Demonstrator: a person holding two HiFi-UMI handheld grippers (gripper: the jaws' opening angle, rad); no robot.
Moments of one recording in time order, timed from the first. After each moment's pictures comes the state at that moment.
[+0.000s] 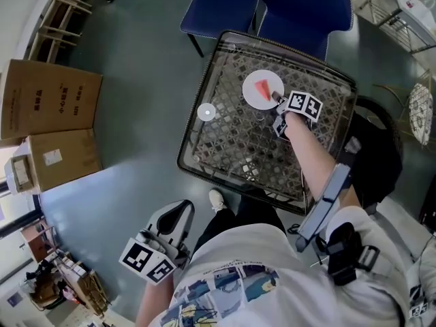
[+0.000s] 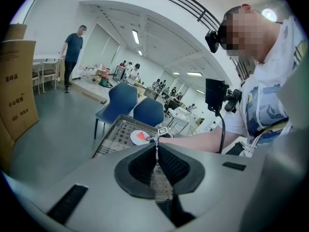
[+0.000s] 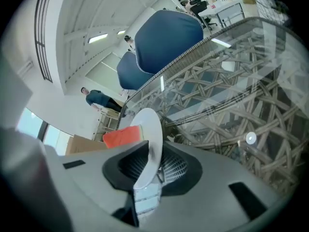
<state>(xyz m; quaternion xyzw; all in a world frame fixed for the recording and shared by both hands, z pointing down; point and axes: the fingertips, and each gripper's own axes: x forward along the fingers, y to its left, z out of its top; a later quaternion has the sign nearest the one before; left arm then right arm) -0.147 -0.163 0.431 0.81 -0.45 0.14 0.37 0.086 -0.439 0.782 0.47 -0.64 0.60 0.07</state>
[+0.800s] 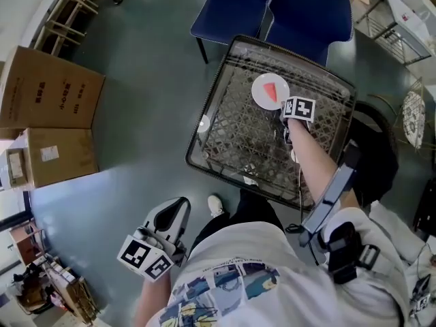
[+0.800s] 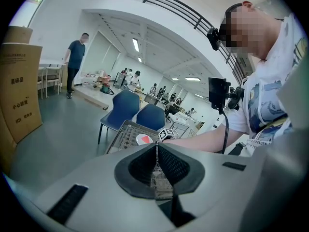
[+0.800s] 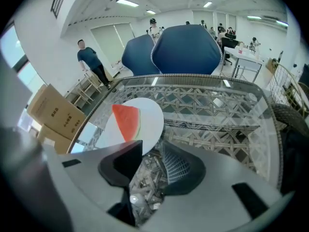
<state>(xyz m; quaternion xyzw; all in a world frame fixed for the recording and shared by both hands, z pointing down) -0.209 -0.129 0.420 0.81 -0.46 0.11 0.34 0.096 -0.403 0.765 0.54 -0.64 0.45 0.31</state>
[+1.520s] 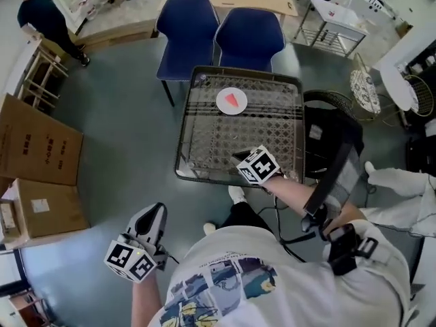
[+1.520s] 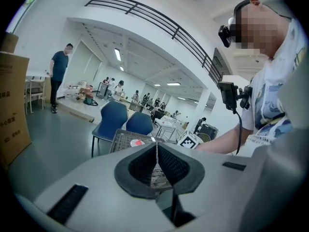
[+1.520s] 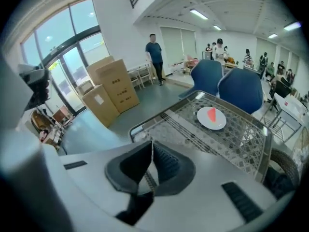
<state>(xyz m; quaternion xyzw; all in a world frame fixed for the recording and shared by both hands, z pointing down) -0.279 -0.054 0.386 0.88 -0.39 0.09 0.27 -0.068 -0.158 0.591 0.33 -0.83 0.28 0.36</state>
